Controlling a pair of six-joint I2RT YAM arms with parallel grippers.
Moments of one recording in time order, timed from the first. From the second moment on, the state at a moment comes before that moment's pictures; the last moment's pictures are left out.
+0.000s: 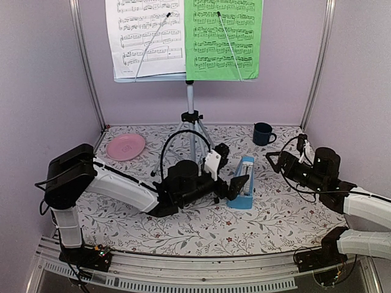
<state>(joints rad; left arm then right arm) -1.16 1.94 1.02 0.88 -0.20 -0.13 0.47 0.92 0.40 0.28 -0.11 0.70</state>
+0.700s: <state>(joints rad) -1.22 2.23 1.58 0.30 -0.59 -0.34 0.38 0.87 0.38 0.28 -0.12 0.69</state>
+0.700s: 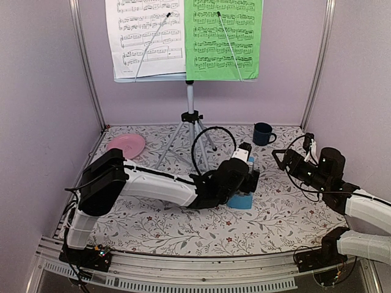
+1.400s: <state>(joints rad) -1.21 2.13 1.35 0.54 -0.42 -0.22 0.38 0.87 0.26 0.29 -0.23 0.63</state>
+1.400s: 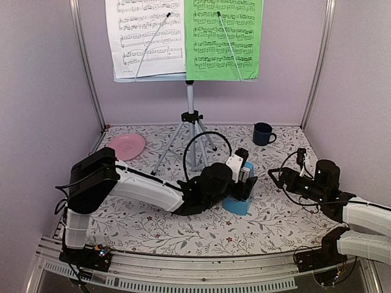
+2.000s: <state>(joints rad) -1.19 1.78 1.13 0.93 -0.14 0.40 0.50 0.85 0.19 0.51 -0.38 0.53</state>
